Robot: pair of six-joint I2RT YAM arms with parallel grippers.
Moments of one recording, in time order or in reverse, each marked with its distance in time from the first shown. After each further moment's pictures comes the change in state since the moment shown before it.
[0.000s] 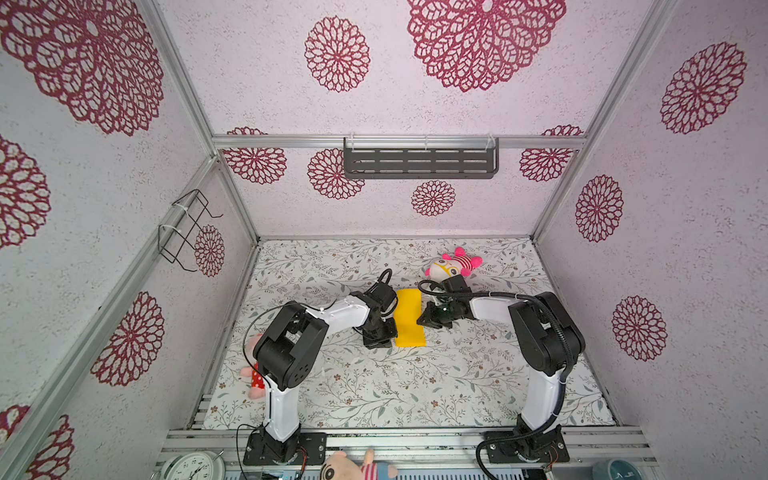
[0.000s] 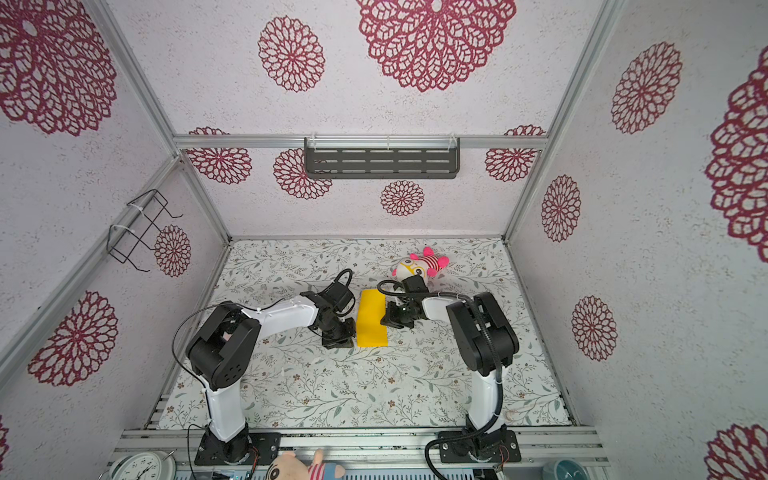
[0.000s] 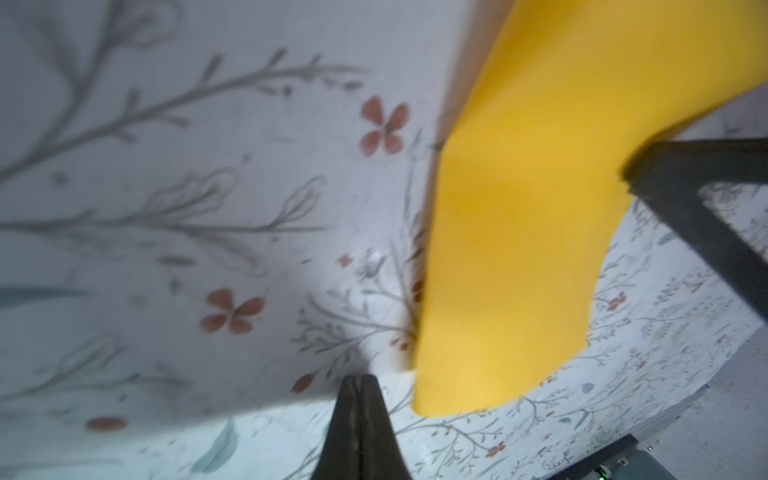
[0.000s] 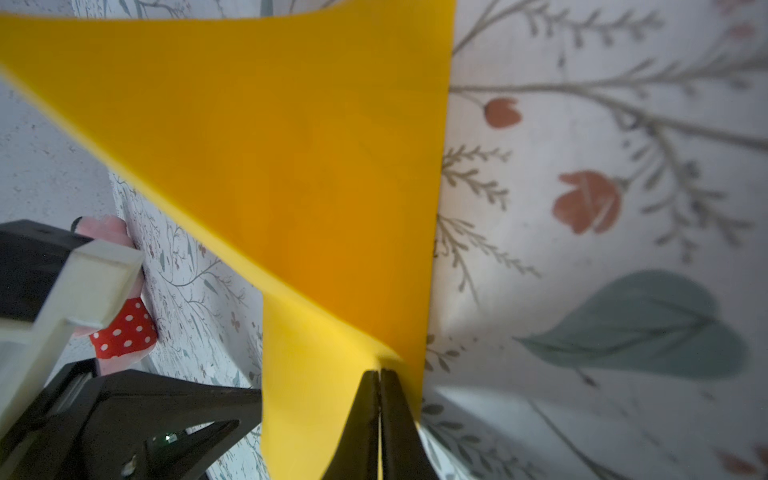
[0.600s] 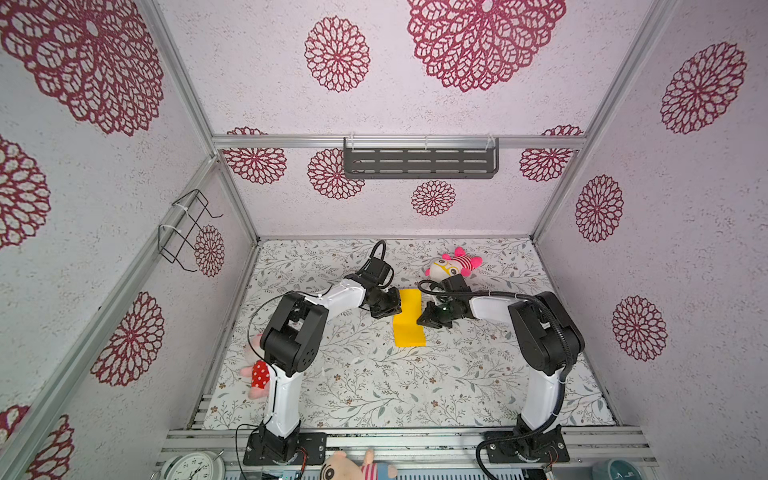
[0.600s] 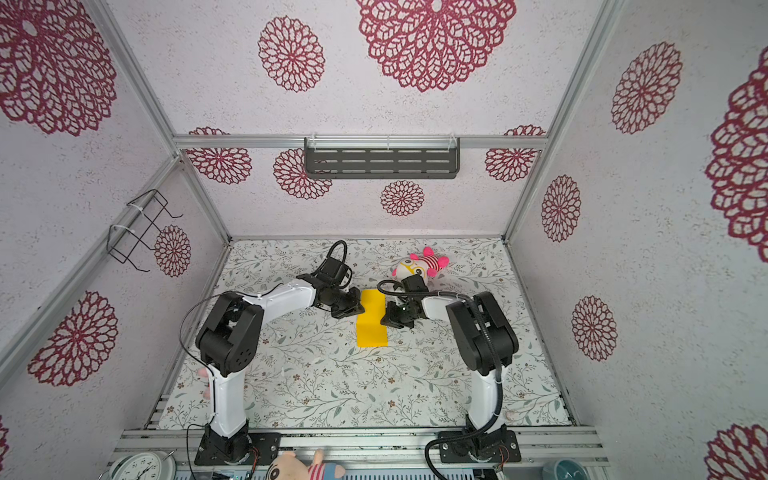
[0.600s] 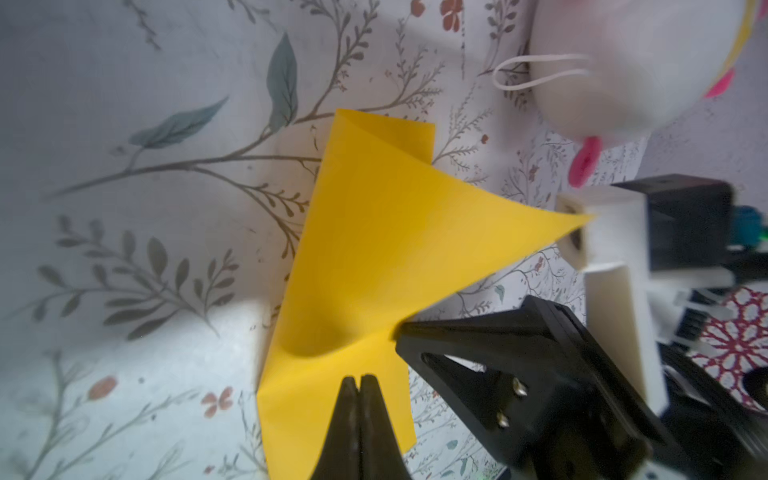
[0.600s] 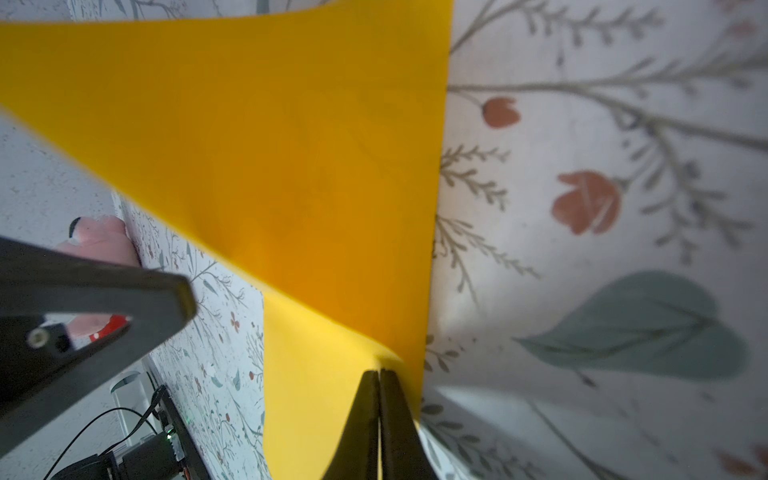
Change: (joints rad) left arm 0.107 0.159 0.232 0.211 0.137 0.032; right arm 0.000 0.004 0.010 -0.010 -0.001 0.000
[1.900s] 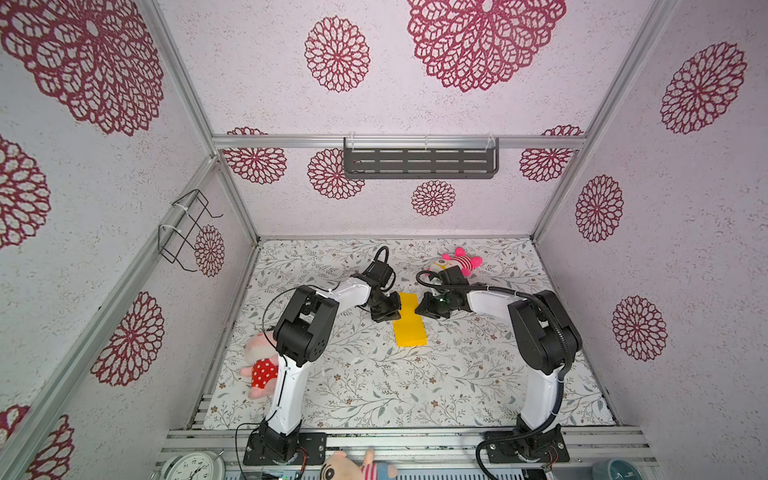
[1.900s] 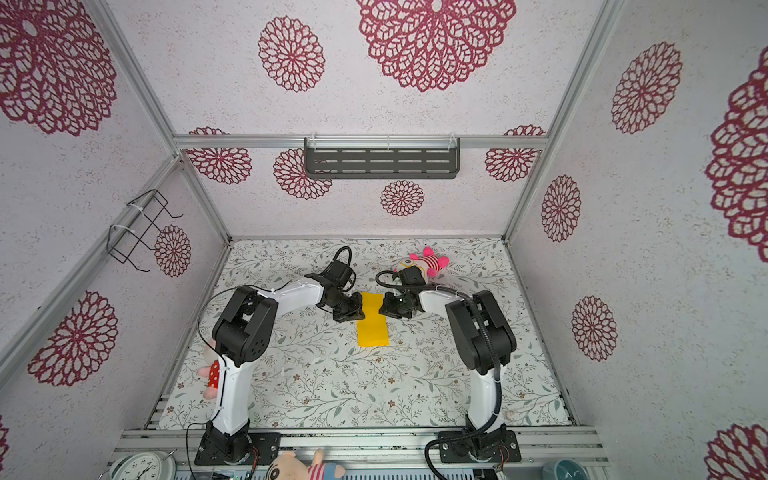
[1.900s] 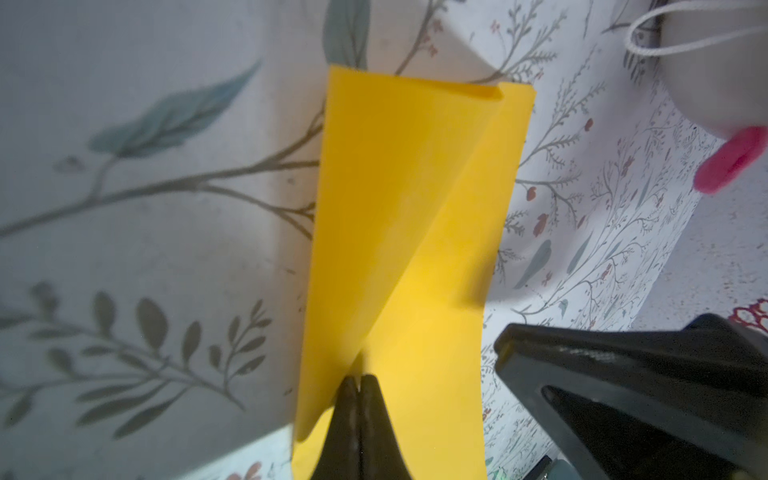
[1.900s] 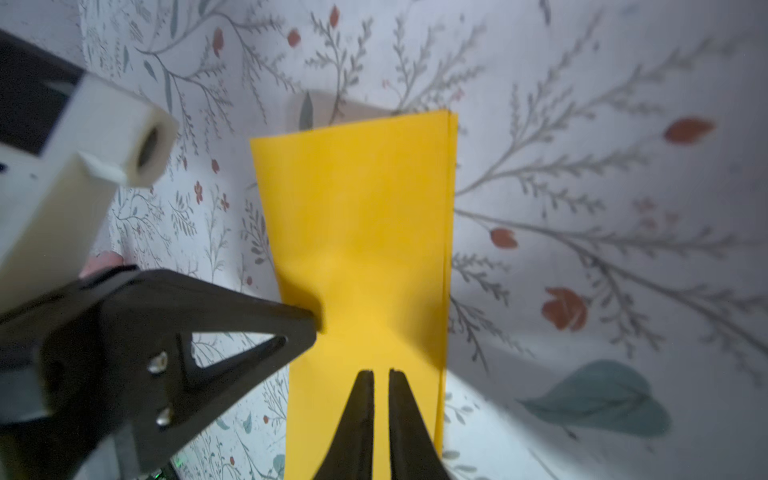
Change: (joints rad) left arm 0.003 0.097 0.069 -0.082 -0.006 0.051; right arm 0.002 0.013 0.124 0.000 0.069 0.027
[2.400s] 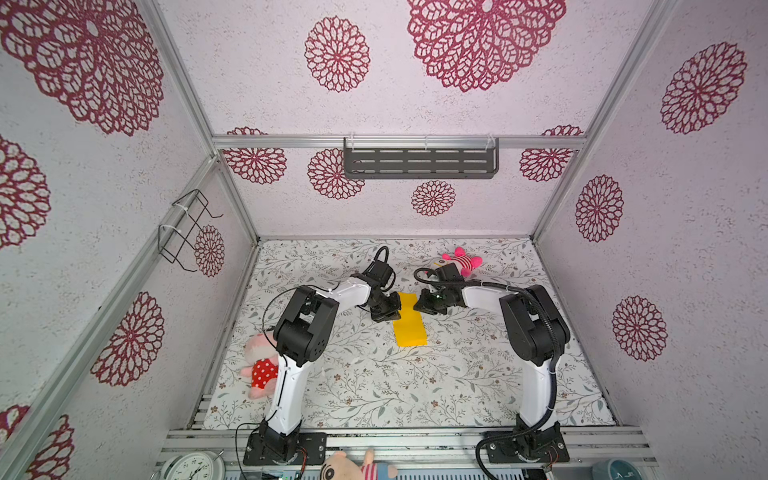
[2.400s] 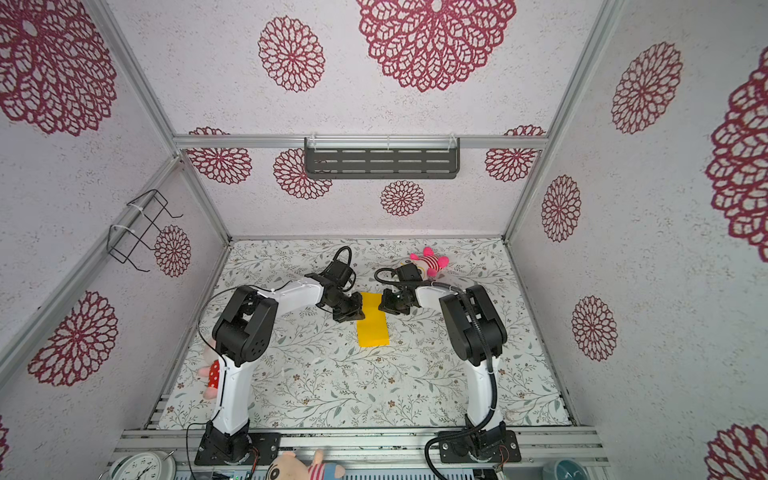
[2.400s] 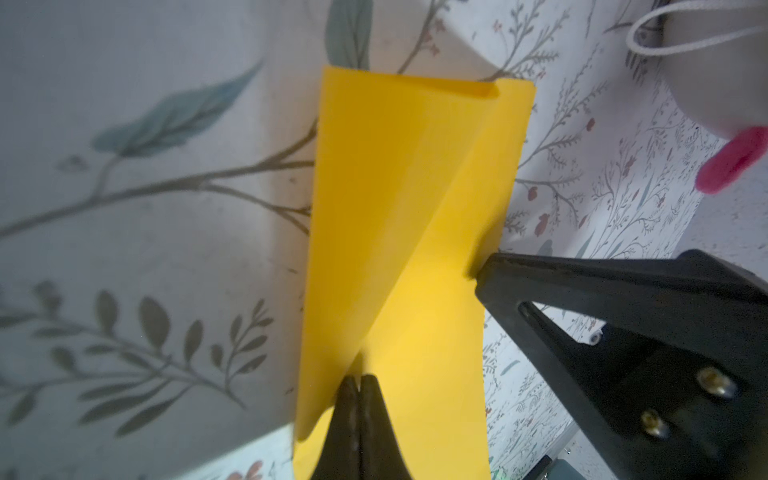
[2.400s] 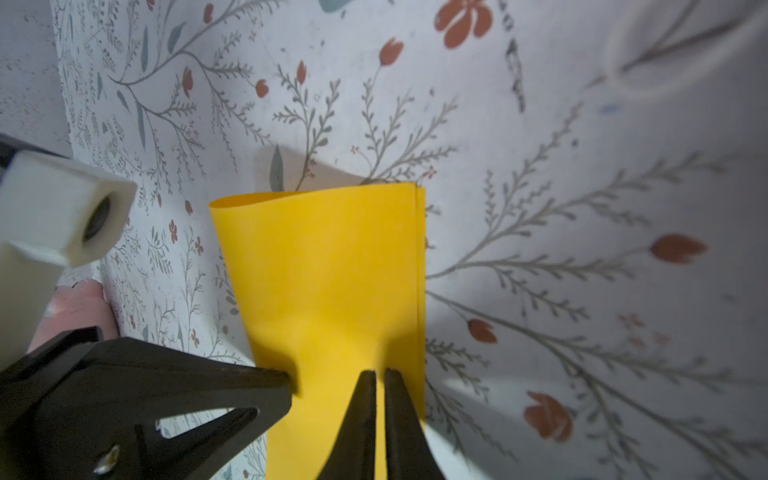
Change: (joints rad) left arm 0.000 0.000 0.008 -0.014 0.005 0.003; right arm -0.003 0.085 0.068 -0.017 0.036 -0.018
